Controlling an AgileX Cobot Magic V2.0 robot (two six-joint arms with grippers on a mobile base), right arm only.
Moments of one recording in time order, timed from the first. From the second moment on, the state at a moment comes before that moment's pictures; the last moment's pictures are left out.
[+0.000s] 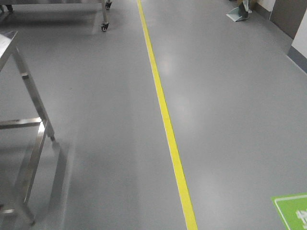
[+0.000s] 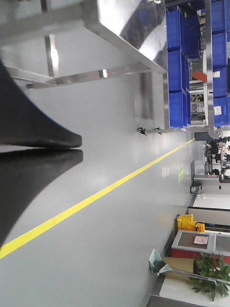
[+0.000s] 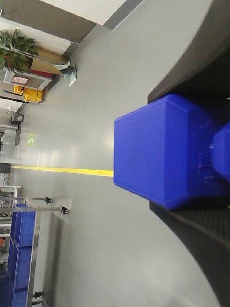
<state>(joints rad) 0.02 0.07 -0.35 0.01 0.55 -0.13</state>
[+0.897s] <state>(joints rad) 0.02 0.07 -0.35 0.01 0.55 -0.13</state>
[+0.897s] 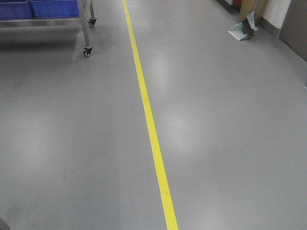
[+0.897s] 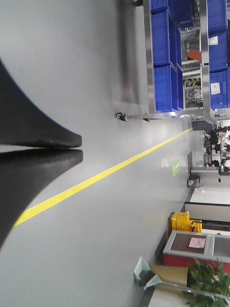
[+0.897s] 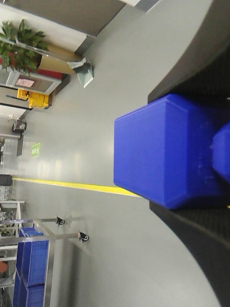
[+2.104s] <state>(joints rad) 0.02 0.07 -0.35 0.01 0.55 -0.13</state>
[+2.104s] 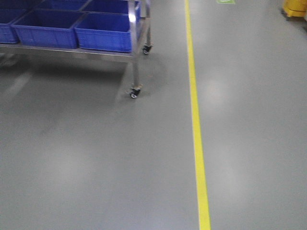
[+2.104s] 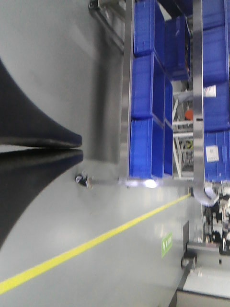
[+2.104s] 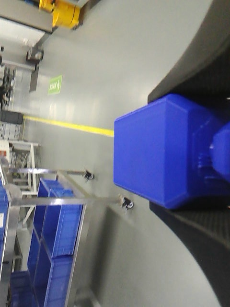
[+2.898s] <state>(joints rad) 0.02 0.07 -0.35 0.01 0.55 -0.13</state>
